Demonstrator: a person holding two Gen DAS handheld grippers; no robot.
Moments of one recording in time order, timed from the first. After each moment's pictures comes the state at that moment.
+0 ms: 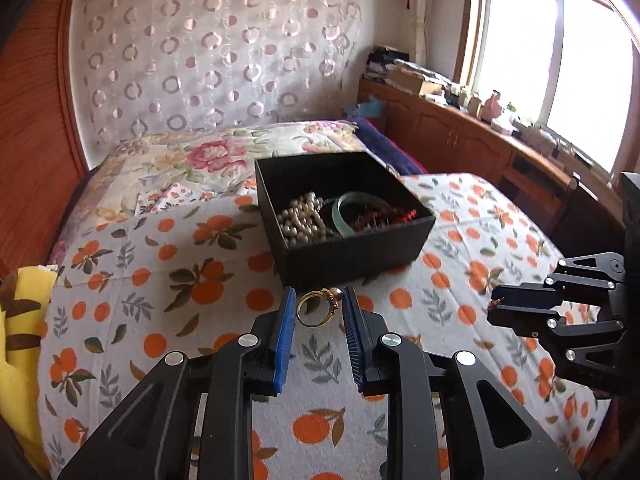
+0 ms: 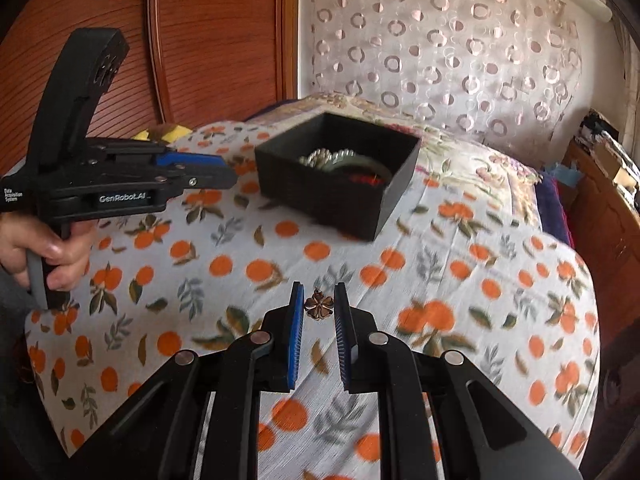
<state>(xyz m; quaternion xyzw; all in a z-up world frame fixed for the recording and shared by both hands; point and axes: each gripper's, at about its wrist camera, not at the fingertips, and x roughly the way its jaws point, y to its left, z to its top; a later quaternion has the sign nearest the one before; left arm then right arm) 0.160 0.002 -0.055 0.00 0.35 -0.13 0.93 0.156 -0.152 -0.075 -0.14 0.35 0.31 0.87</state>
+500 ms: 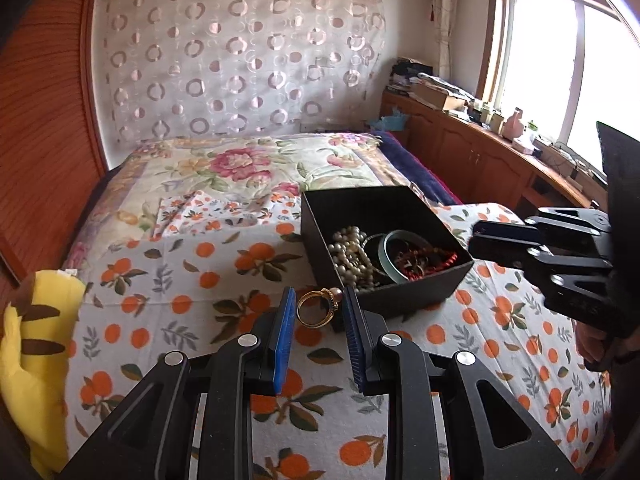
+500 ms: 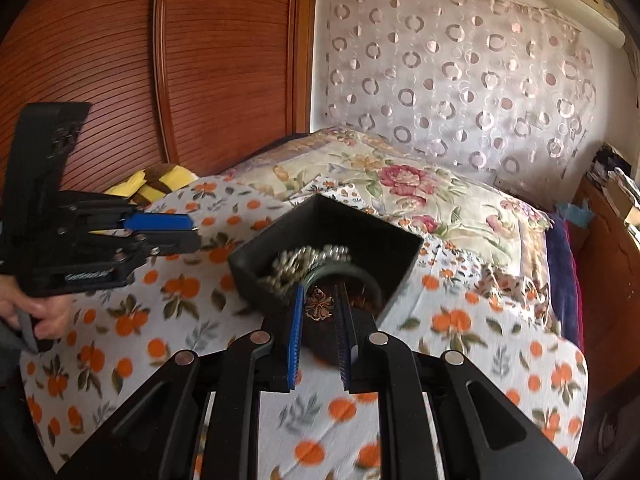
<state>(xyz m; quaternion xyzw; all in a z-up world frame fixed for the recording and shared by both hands) 0.180 0.029 -0.035 -0.01 0.34 -0.09 0.94 0.229 -0.122 -0.039 -0.14 0.31 0.34 0.88</state>
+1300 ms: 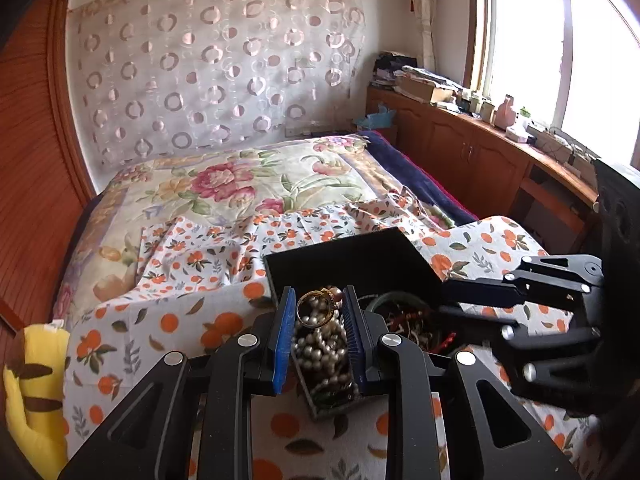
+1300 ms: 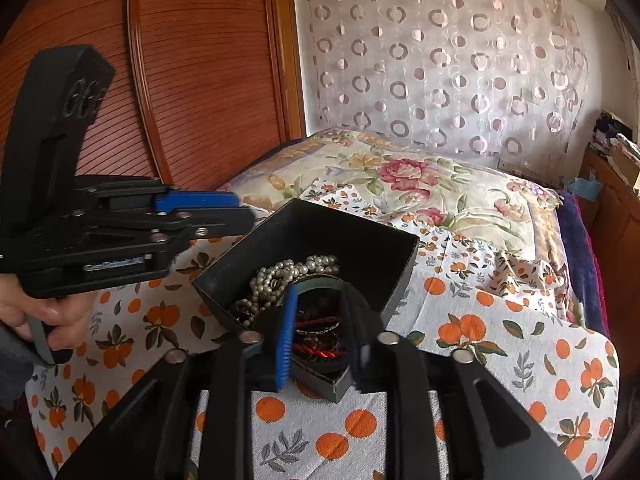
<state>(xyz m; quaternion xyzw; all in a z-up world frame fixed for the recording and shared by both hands) 0.250 -0.012 -0.026 0.03 0.34 -0.11 0.93 0.260 -0.132 -0.054 -0.08 0.32 0.34 0.88</state>
